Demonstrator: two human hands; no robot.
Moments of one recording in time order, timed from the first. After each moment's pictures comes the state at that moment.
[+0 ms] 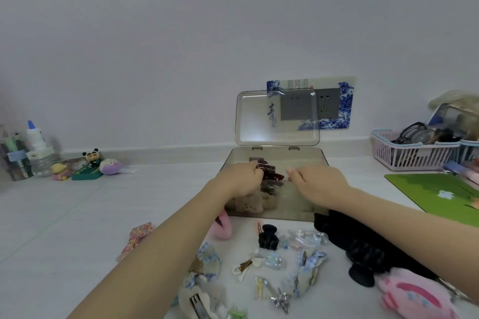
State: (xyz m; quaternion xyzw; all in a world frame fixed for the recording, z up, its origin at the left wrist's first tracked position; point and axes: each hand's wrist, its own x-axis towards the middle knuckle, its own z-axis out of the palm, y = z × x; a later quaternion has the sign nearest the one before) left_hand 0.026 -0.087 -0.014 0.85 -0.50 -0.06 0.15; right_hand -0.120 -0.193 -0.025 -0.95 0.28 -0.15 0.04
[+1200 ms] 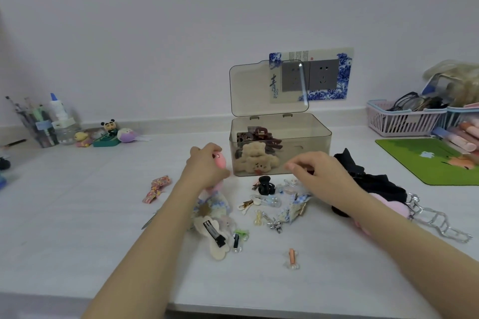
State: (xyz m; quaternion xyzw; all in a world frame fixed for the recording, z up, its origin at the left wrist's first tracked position) left_hand 0.004 0.023 -0.046 0.89 -0.33 -0.04 0.32; right_hand -0.194 -0.115 -0.049 -0.92 0.18 -0.28 0.20
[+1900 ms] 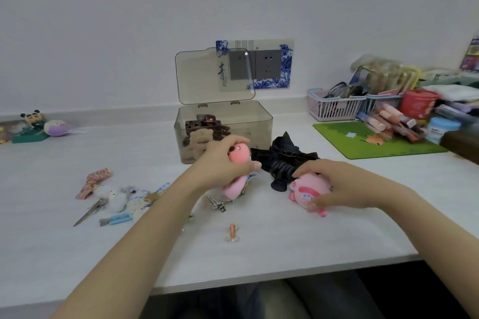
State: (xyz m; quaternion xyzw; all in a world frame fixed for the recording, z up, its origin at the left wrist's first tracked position) left_hand -0.107 -0.013 -0.045 0.74 -0.51 -0.20 0.40; right_hand -0.323 -0.144 -0.052 -0.95 0.24 -0.07 0.20
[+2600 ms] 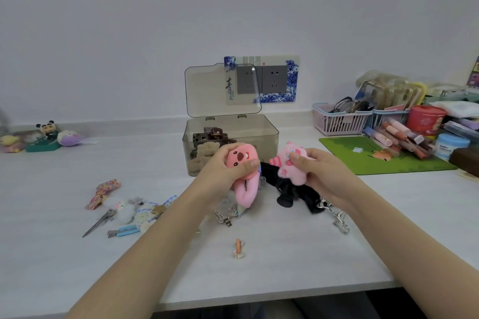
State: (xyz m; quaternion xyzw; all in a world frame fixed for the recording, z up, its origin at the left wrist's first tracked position) left_hand -0.106 -0.017 -0.051 0.60 -0.41 -0.32 0.61; right_hand -0.271 -0.148 -0.055 -0.60 0.20 -0.30 0.71
